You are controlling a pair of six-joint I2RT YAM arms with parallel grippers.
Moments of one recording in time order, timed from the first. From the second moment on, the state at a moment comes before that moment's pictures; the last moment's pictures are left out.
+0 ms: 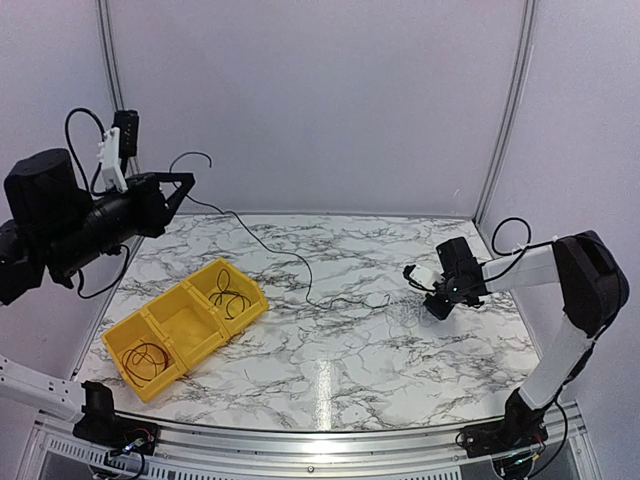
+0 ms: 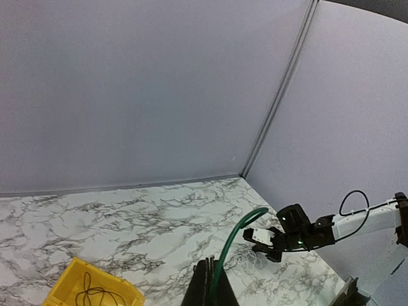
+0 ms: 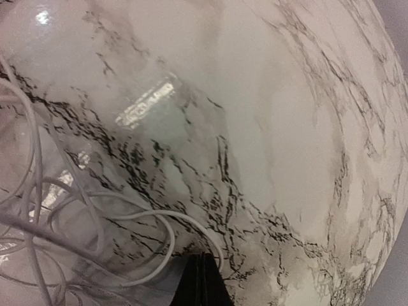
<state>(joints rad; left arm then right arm) -1.17 0.93 1.21 -0.35 -0.55 -0.39 0.34 1.67 0.81 -0.14 0.09 -0.59</state>
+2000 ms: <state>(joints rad) -1.17 1.12 1.64 -0.50 -0.97 0.10 0.16 1.71 0.88 -0.19 0.05 -0.57</state>
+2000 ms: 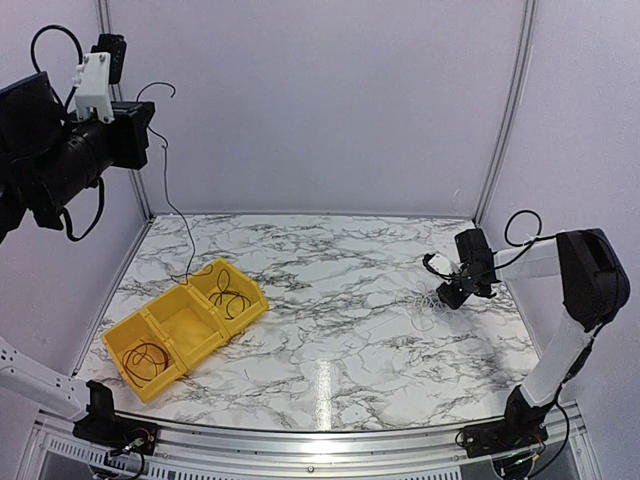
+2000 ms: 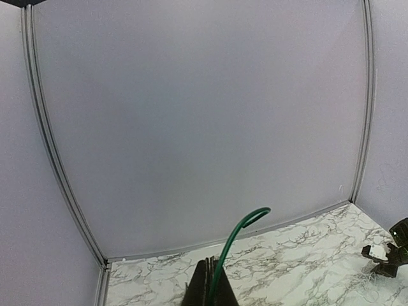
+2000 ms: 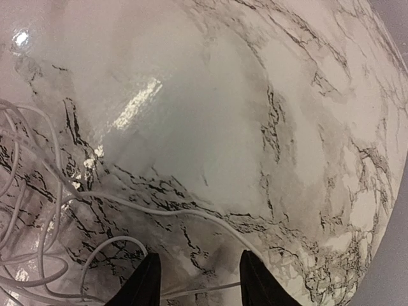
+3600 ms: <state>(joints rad) -0.89 1.28 1.58 -0.35 -0.78 0.21 0.16 1.70 0.88 -0.20 0.03 -0.58</state>
